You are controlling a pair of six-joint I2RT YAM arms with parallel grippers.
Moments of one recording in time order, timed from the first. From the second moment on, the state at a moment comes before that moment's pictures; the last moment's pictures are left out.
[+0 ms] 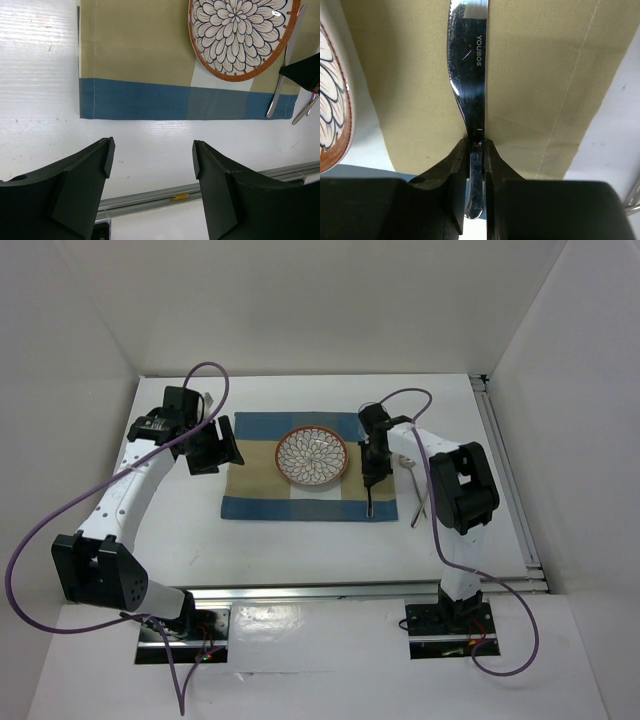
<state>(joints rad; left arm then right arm) -0.11 1.42 1.37 -0.94 0.19 -0.43 0.37 2.00 1.44 -0.70 0.01 0.35</state>
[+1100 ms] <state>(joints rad) -0.11 1.42 1.36 -0.94 0.19 -0.43 0.01 1.71 1.10 -0.66 0.07 0.42</state>
